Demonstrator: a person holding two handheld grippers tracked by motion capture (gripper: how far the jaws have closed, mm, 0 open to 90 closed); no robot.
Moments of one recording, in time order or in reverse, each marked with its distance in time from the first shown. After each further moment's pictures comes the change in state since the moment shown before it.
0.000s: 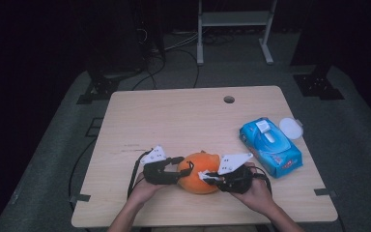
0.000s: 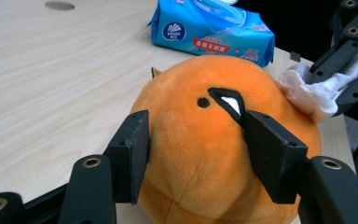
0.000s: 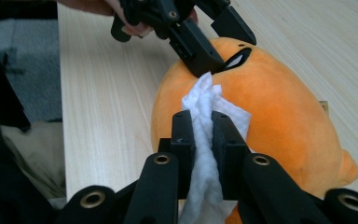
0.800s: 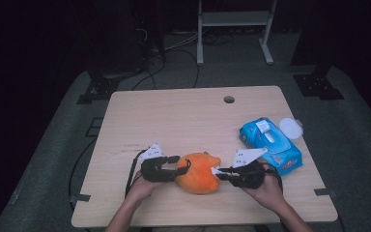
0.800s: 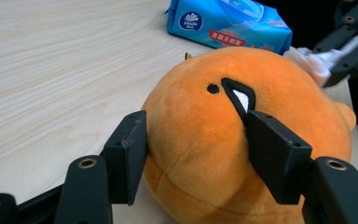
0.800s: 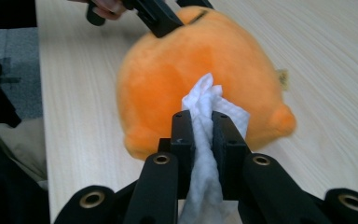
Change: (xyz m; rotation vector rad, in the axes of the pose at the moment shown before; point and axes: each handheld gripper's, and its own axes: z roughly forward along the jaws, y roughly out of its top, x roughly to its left) left arm 0.012 -0.002 -0.002 0.031 0.022 -0.048; right arm -0.024 -0.024 -0.018 0.000 -0.016 0.090
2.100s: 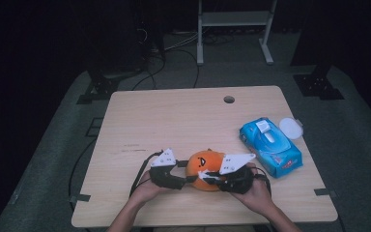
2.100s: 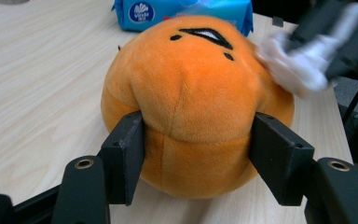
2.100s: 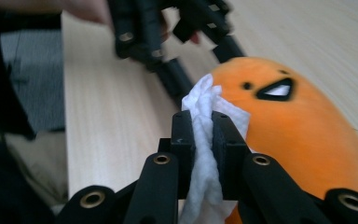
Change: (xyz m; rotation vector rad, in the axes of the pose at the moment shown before) left arm -0.024 0.006 0.015 0.070 -0.083 0.191; right arm 0.028 0.020 0.016 -0.035 0.024 -0.075
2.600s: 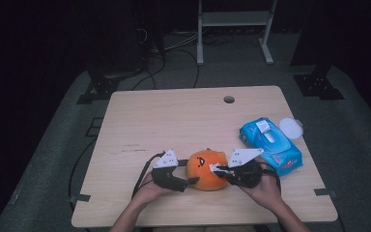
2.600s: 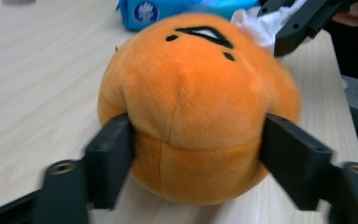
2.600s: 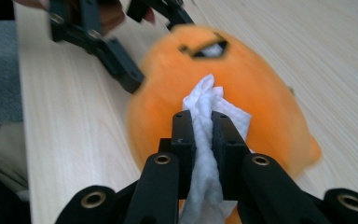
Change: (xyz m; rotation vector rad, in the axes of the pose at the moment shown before) left arm -0.007 0.003 0.006 -0.018 0.037 0.020; right arm -0.021 -0.011 -0.015 0.043 -0.091 0.049
